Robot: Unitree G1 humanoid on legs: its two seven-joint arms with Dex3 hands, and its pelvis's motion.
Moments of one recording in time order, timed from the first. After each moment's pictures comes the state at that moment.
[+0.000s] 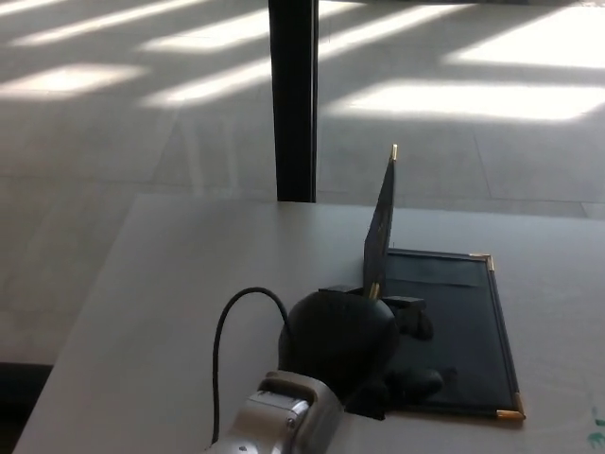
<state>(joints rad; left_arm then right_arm) -0.64 0.33 -1.04 -0.01 0.52 0.55 0.22 0.26 -0.41 -0.69 0.50 0.43 0.16 0.16</state>
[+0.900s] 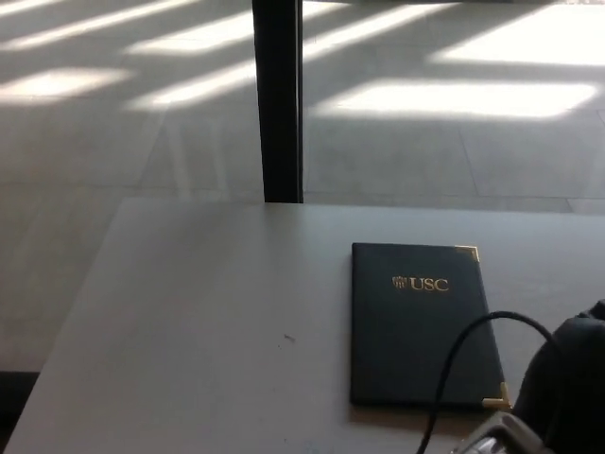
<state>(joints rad) -0.96 -0.09 -1.37 0.12 0.90 0.60 0.24 0.12 -0.53 -0.52 0.68 0.35 0.10 0.23</state>
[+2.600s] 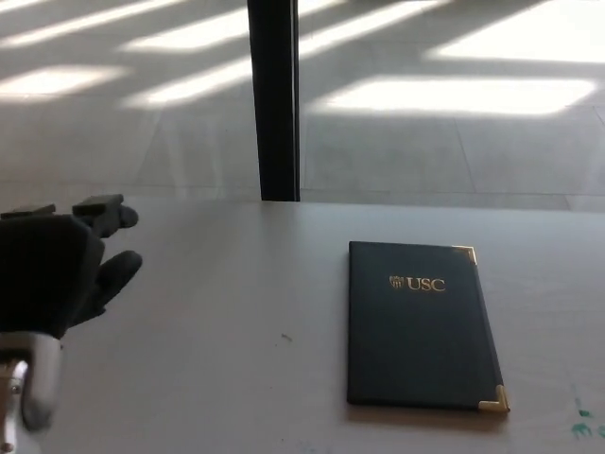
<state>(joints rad) -0.24 0.62 -0.18 -0.01 0.80 0.27 0.28 0.10 -0.50 -0.50 0.69 0.32 0.08 0.27</state>
